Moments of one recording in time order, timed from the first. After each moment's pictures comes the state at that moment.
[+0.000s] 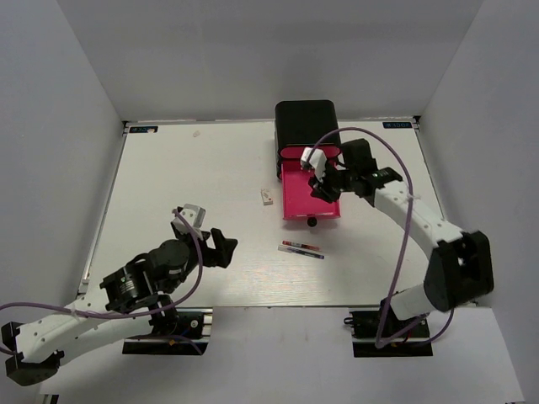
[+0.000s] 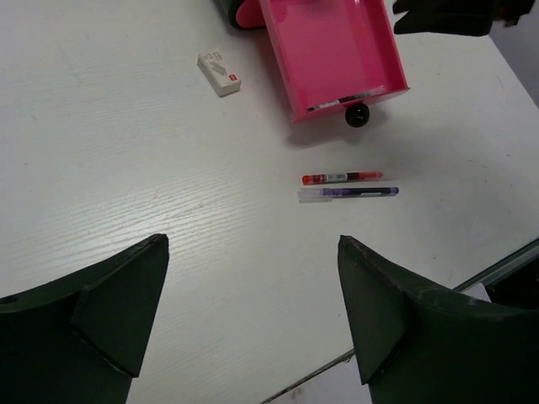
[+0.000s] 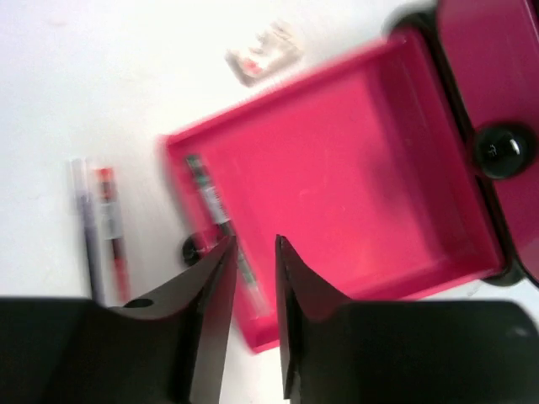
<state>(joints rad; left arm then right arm) -1.09 0.48 0.61 -0.49 -0.55 -0.50 0.42 1.48 1.14 -0.46 -0.48 -0.66</state>
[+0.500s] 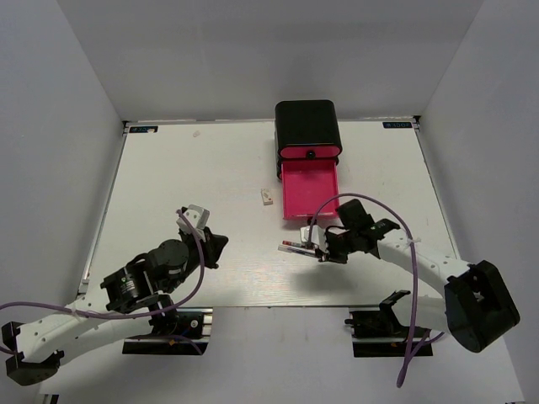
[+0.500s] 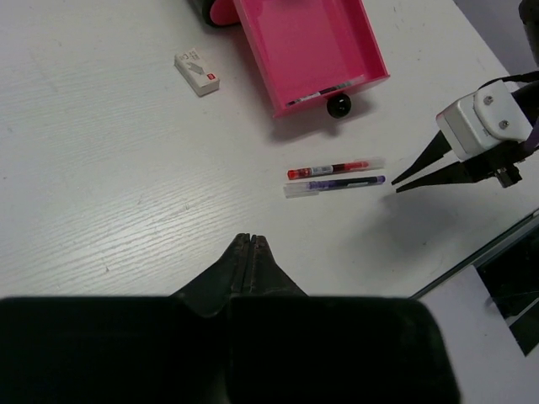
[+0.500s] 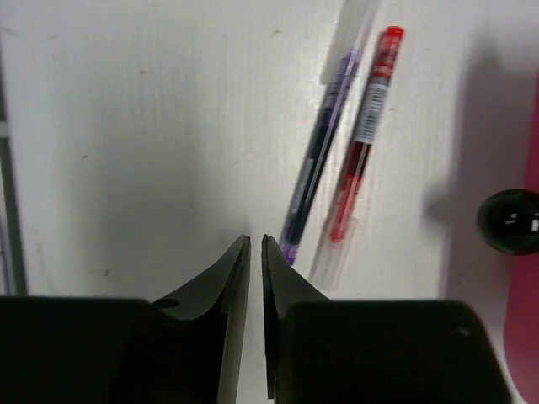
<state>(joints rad) -1.09 0.47 0.60 -0.46 -0.48 -0.45 0.56 1.19 0.61 -0.52 -0.60 -0.97</state>
